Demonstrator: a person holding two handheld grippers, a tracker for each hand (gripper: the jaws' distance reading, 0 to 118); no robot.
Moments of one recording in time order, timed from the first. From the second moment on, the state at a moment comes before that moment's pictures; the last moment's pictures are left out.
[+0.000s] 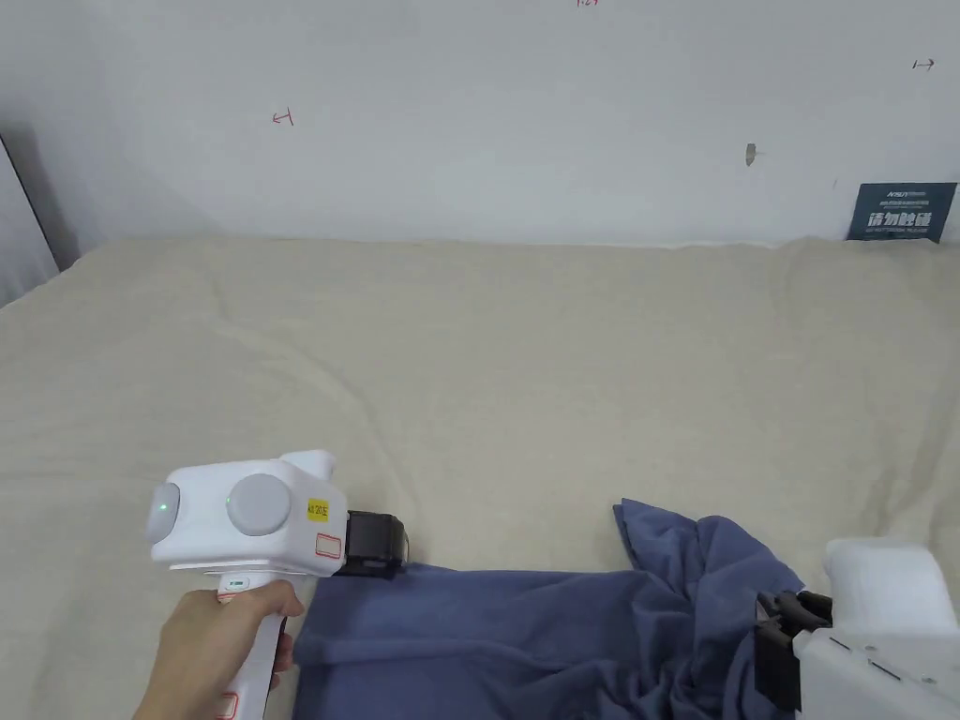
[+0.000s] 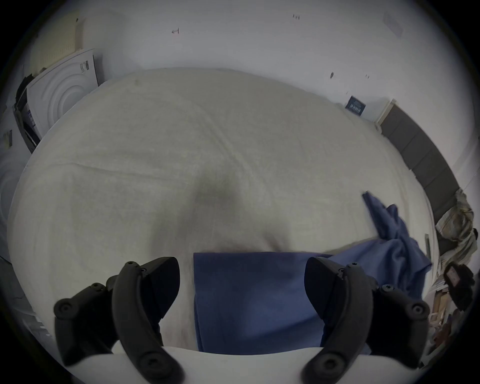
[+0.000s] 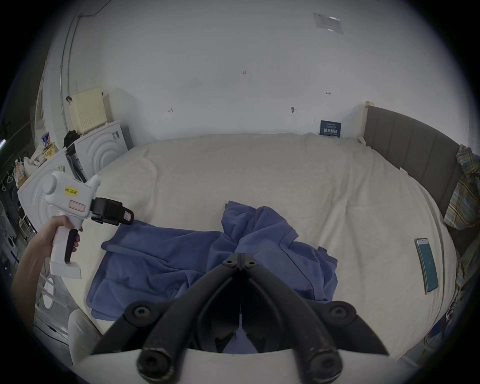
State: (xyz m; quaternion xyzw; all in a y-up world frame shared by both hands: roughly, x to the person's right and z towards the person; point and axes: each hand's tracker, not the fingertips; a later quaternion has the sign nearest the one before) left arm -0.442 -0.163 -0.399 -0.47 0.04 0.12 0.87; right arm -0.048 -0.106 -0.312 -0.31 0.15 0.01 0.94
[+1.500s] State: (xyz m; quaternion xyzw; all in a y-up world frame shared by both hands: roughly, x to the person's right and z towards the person) left arm -0.422 -0.152 -0.373 -0.43 0.06 0.07 0.90; right arm -0.070 -0.186 -0.556 -0.52 0.21 0.15 0.81
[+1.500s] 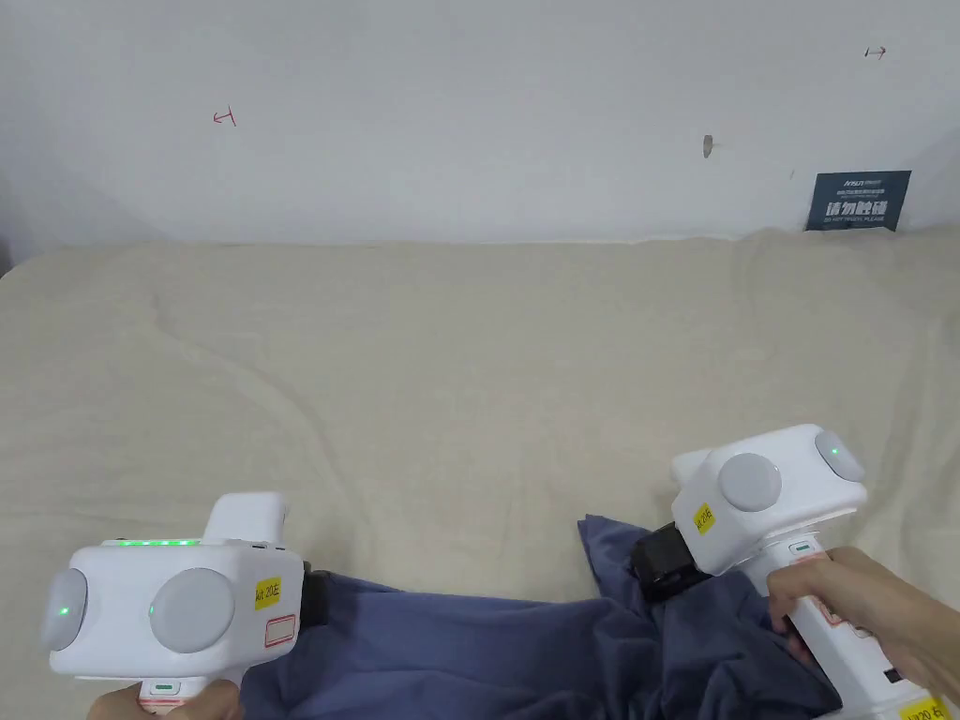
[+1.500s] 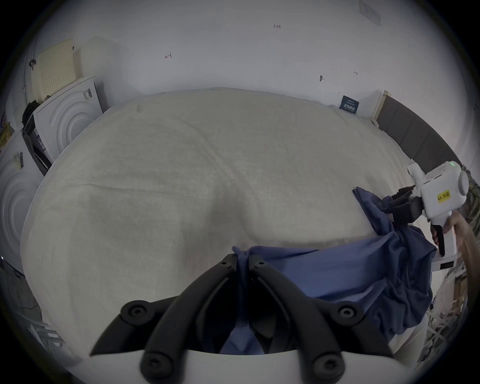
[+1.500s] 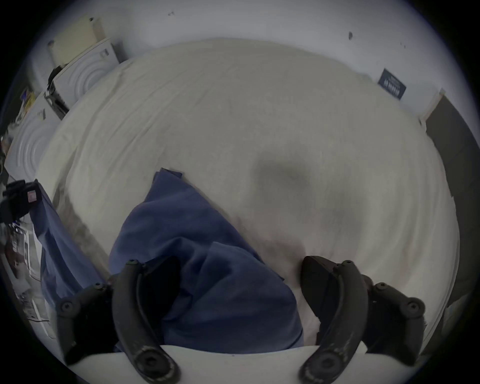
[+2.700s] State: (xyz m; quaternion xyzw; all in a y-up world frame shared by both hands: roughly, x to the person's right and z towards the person) left arm -0.444 0.096 -0.370 -0.21 0.12 0.04 0.97; right arm 0.081 0.143 -0.479 -0.28 0.13 -0.10 0.95
